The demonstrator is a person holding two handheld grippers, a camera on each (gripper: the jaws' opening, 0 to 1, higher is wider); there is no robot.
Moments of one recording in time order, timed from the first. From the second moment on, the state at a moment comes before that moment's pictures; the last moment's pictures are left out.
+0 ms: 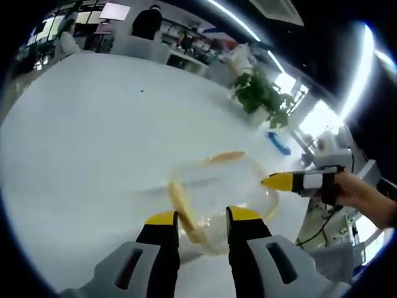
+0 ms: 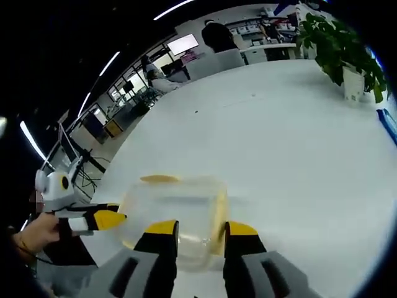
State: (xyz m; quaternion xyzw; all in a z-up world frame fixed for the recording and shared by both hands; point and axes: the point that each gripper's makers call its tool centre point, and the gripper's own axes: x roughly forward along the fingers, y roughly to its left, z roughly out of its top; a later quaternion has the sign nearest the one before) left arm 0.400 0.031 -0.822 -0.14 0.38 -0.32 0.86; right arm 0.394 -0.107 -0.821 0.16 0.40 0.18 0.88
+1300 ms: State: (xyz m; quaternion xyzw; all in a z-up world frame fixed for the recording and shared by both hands) left arm 0.396 0.085 -0.818 -0.12 0.35 -0.29 0.88; right arm 0.381 -0.053 -0.822 0.16 0.38 0.18 0.89
